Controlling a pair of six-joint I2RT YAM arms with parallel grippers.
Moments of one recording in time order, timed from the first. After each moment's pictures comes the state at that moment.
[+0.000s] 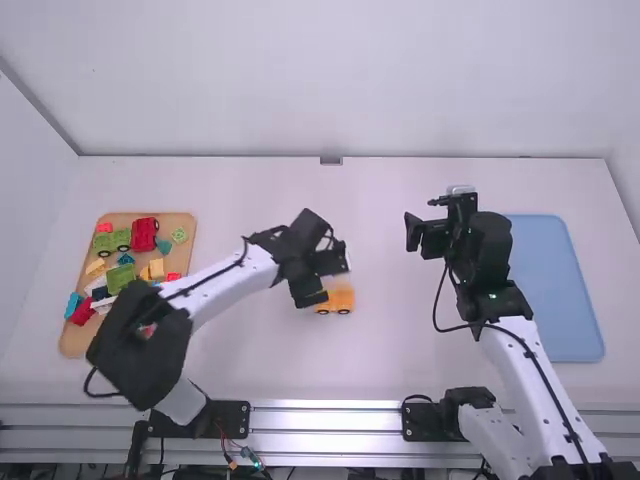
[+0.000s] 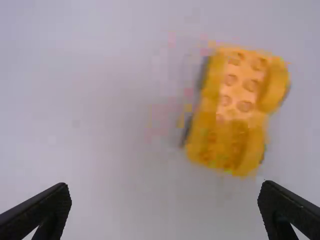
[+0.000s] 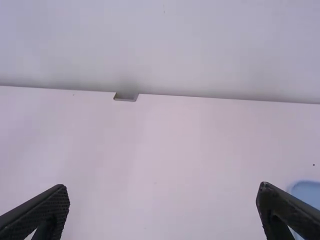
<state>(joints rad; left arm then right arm) -0.55 1.61 1.07 -0.62 0.06 0.66 0.10 1.03 0.68 -0.06 -0.17 0.03</state>
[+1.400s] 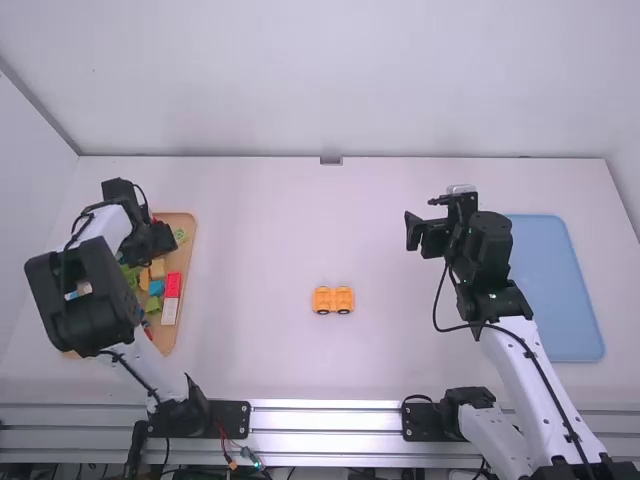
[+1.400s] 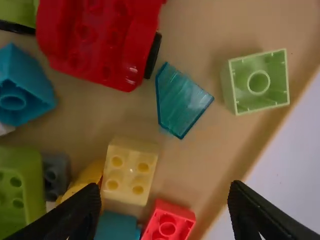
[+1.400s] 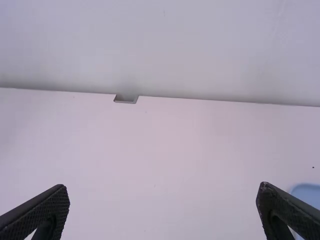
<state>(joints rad) 0.45 1.88 1.27 -0.71 0.00 -0.09 0.10 1.03 0.68 -0.05 -0.17 0.02</state>
